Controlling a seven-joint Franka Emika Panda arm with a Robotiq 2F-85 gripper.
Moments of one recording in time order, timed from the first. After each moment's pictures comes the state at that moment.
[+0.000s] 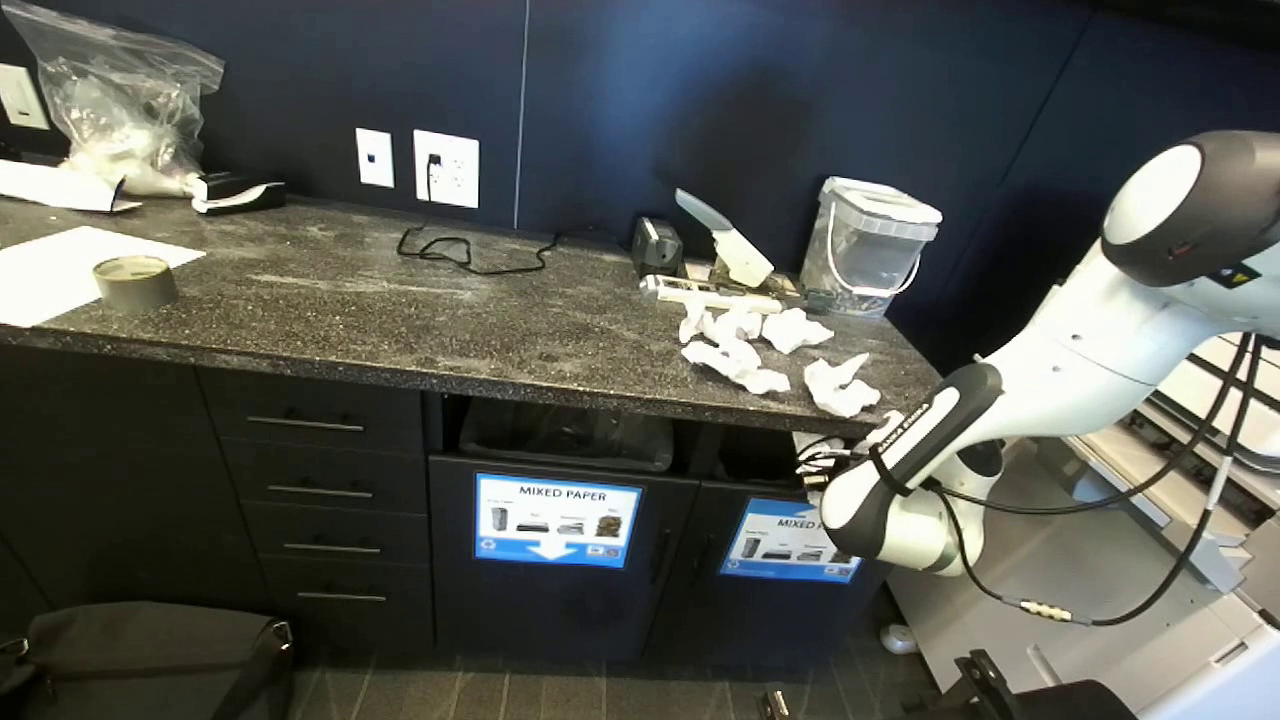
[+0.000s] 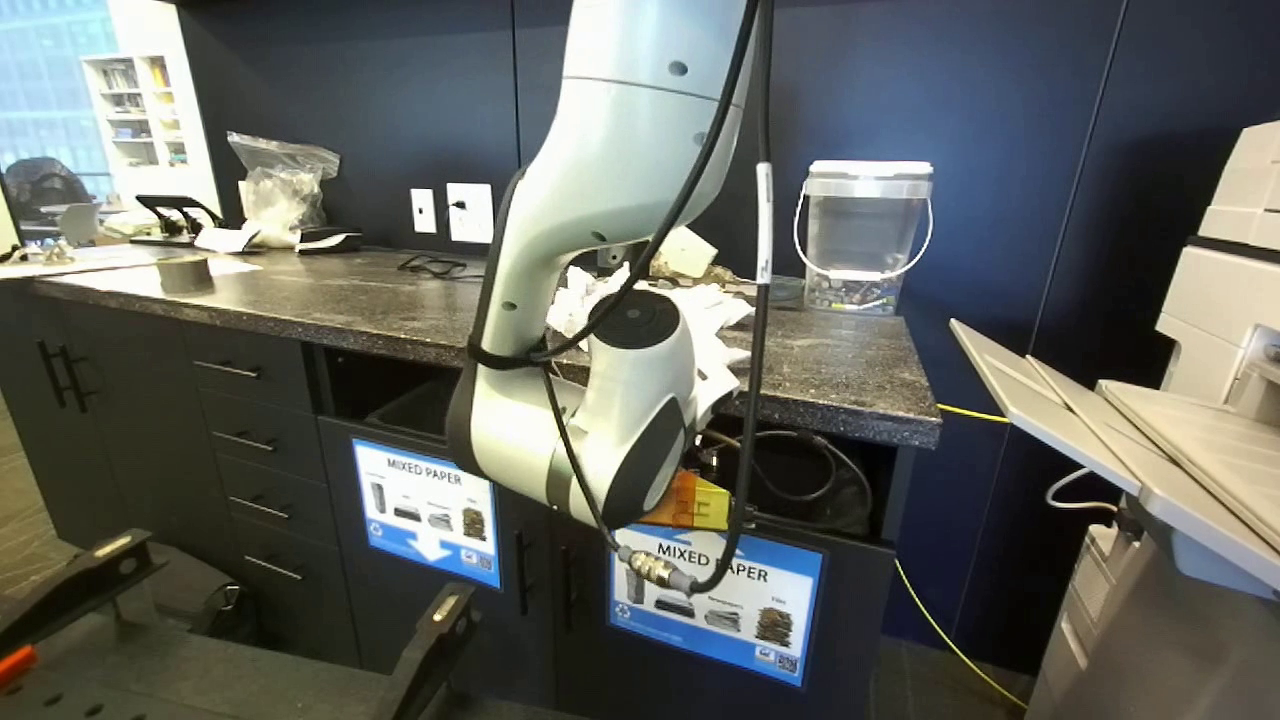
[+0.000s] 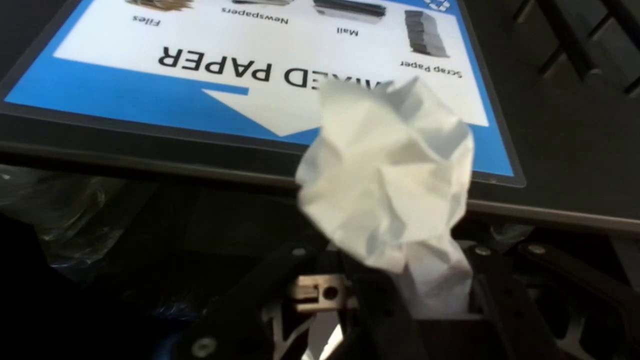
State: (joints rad) arm -0.51 1.09 0.15 -2.07 -0.25 3.79 -0.30
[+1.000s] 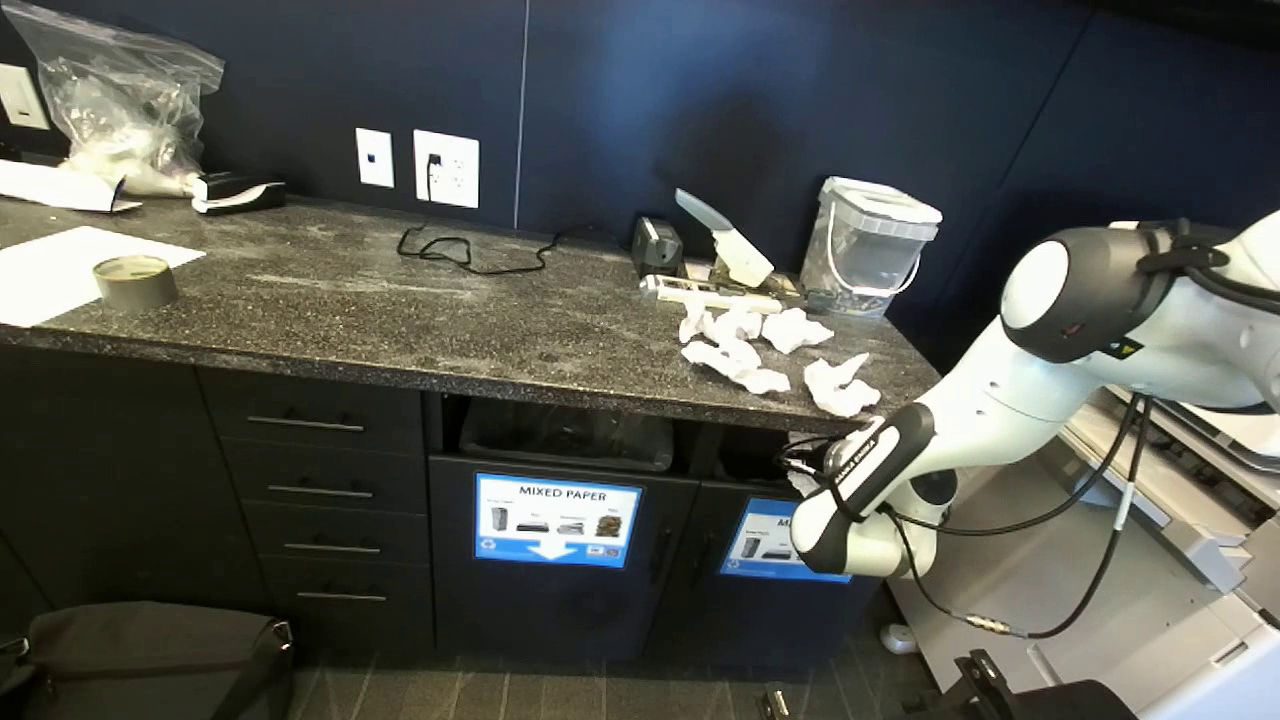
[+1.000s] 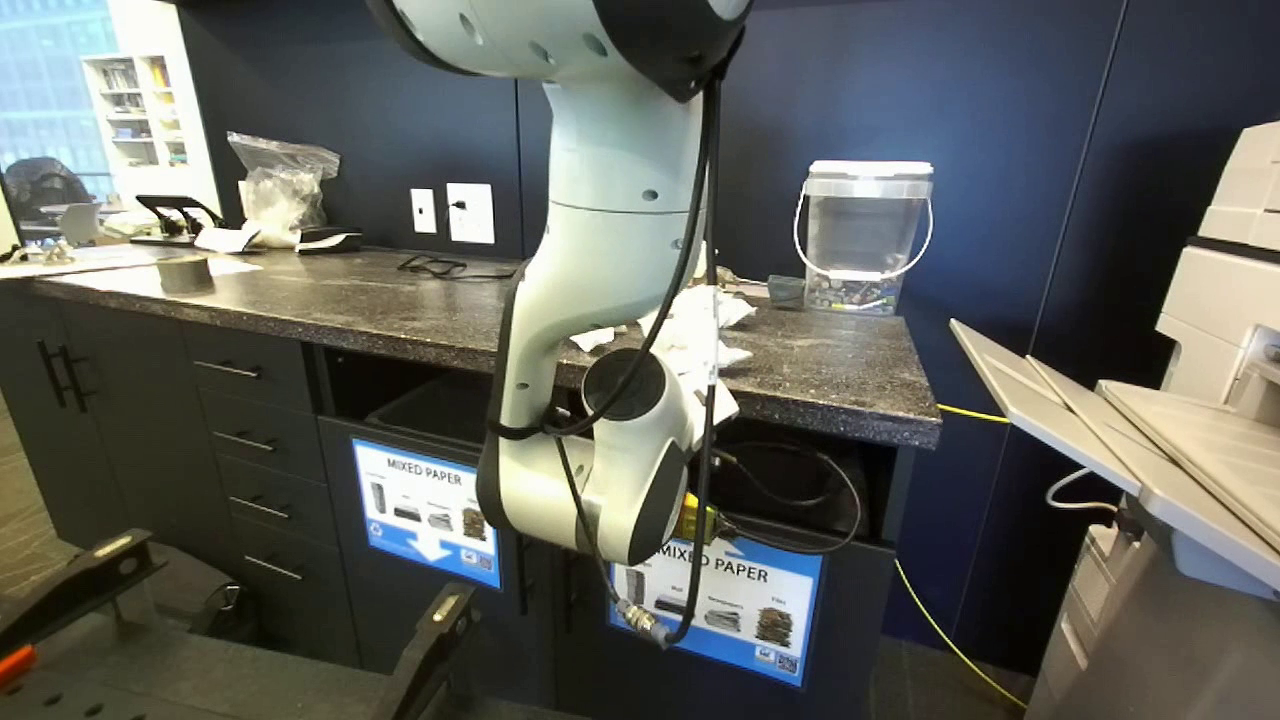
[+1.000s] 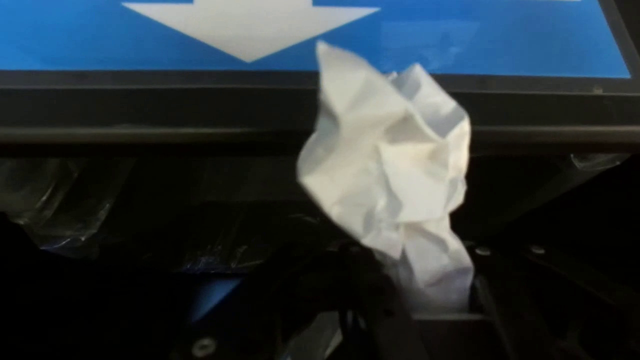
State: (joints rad) arm -0.38 1.31 0.06 -1.77 -0.27 3.94 -0.04
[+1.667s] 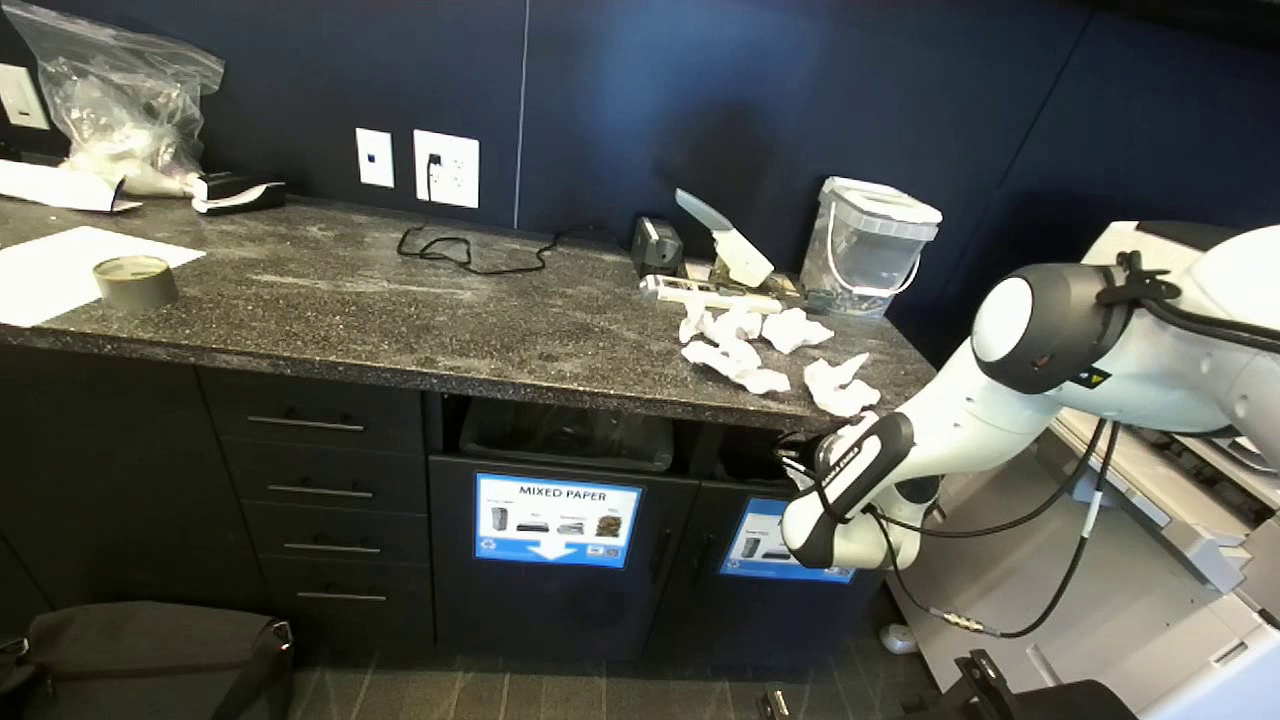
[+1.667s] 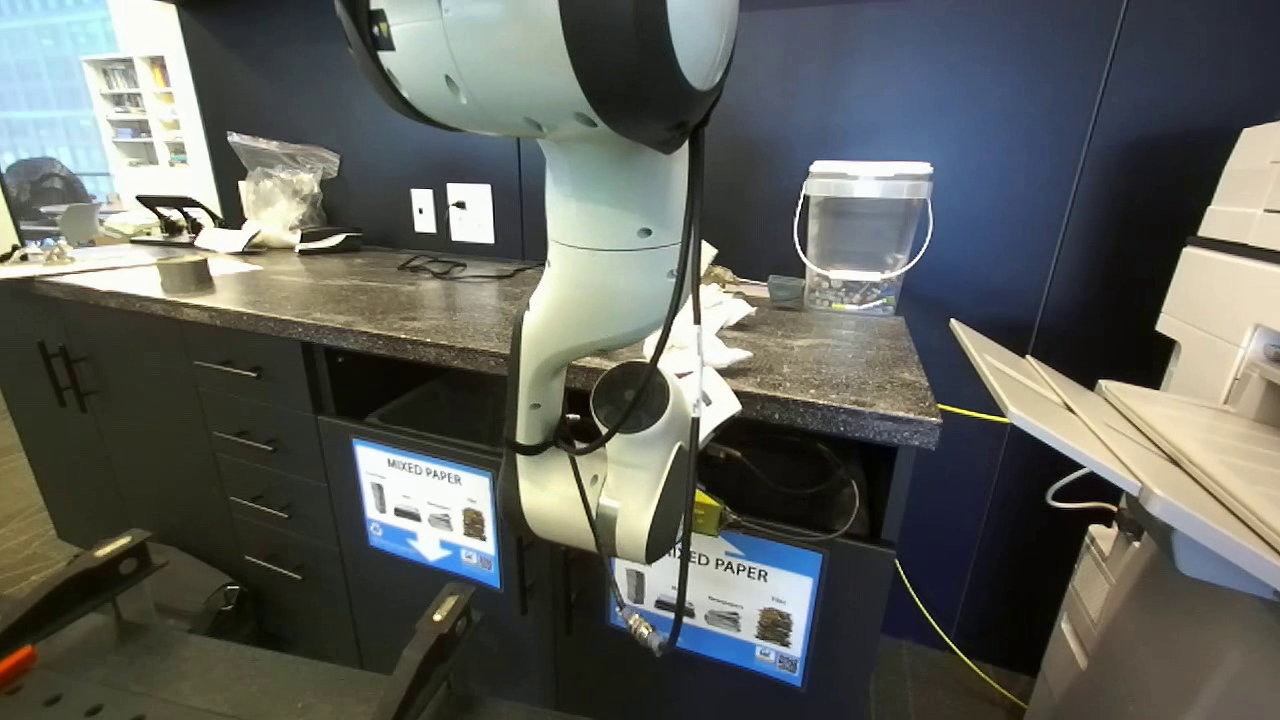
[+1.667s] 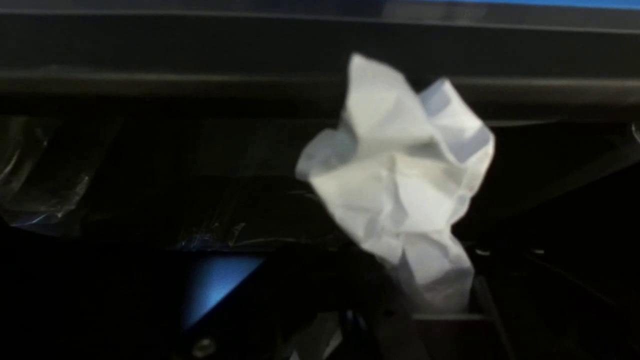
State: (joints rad) arm -0.35 1.39 0.03 -1.61 -0.26 3.94 -0.01
